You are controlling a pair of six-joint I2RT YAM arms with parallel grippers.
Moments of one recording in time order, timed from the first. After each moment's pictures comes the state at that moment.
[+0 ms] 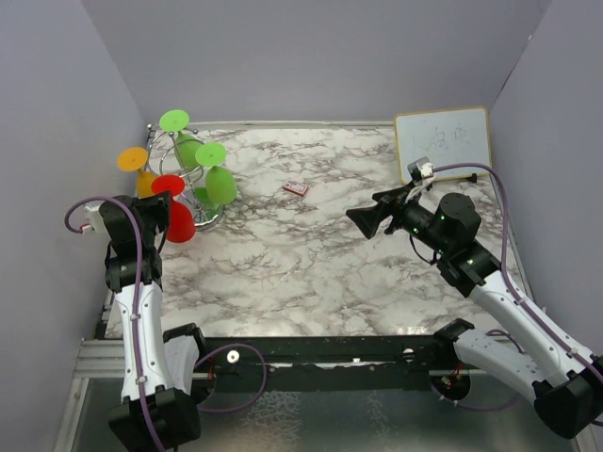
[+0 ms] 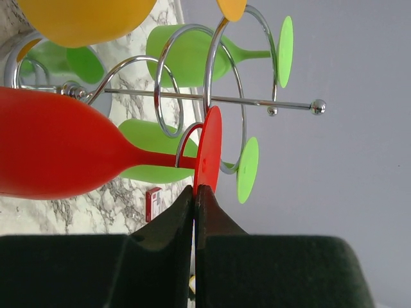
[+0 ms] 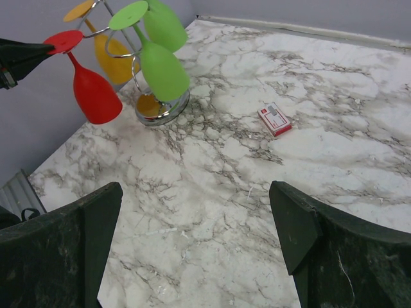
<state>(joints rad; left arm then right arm) 0.31 0.80 0.76 -0.31 0.08 -1.35 0.51 0.87 0.75 0.06 -0.28 0.29</state>
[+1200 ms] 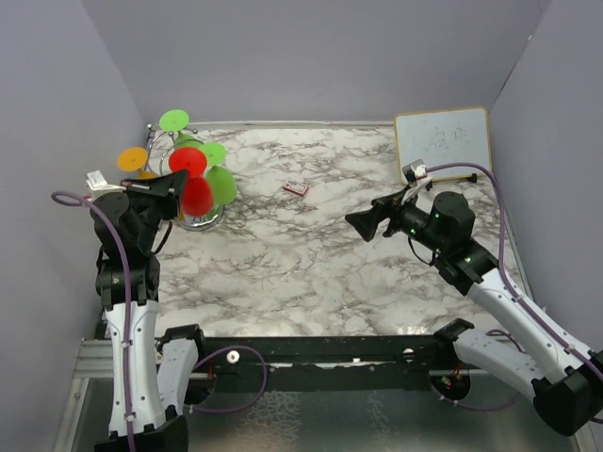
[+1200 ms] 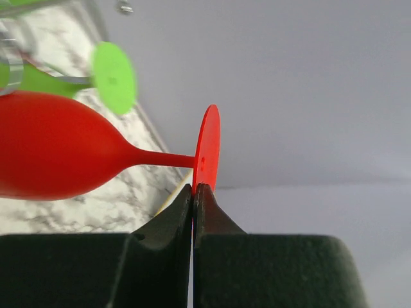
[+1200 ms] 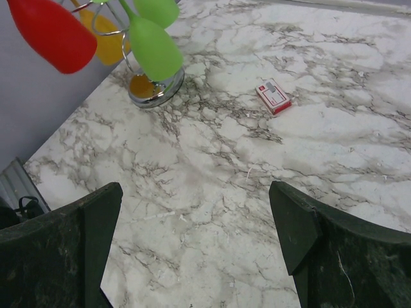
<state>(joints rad) 0.18 0.71 0.98 -0.46 0.17 -1.32 0.51 0.89 0.75 0.00 -0.28 0.30</state>
